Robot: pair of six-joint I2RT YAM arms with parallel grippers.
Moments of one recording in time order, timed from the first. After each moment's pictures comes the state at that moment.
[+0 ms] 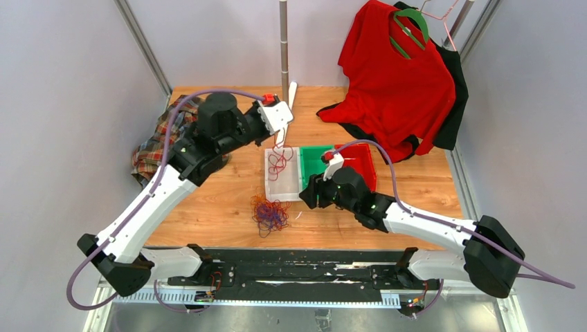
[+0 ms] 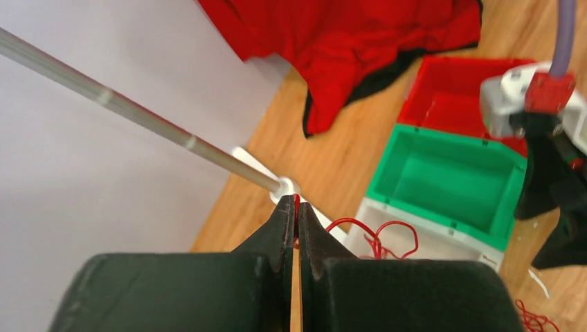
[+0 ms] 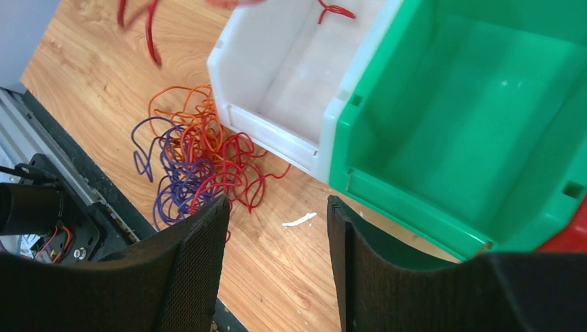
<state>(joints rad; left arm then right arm) -0.66 1.20 1.44 -0.43 0.18 0.62 0.90 1.19 0.62 0.13 0.05 0.46</state>
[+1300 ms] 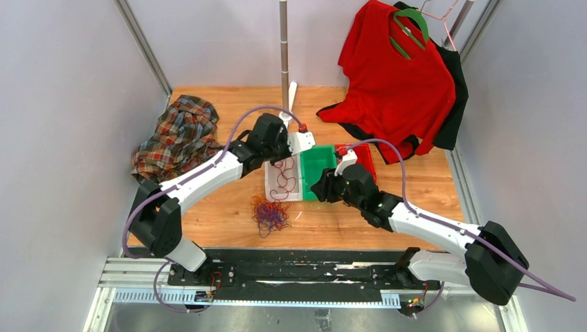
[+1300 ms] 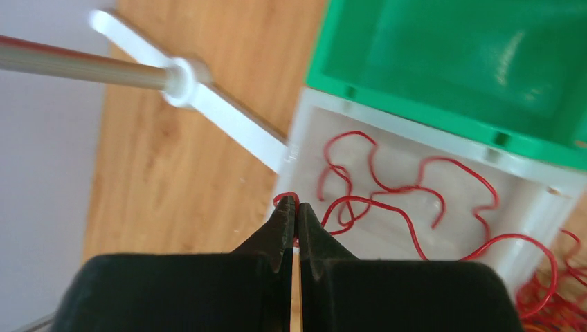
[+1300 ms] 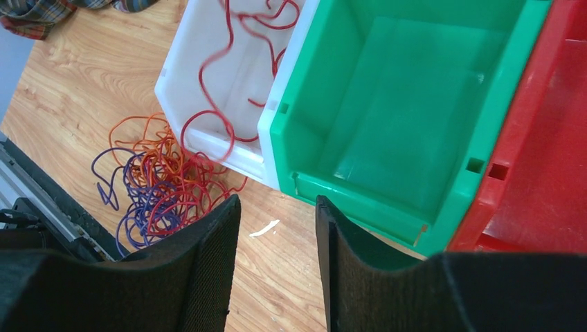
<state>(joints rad) -0.64 1.53 1.16 -0.26 0.03 0.72 0.80 1.15 0.57 0.13 0.07 0.50</state>
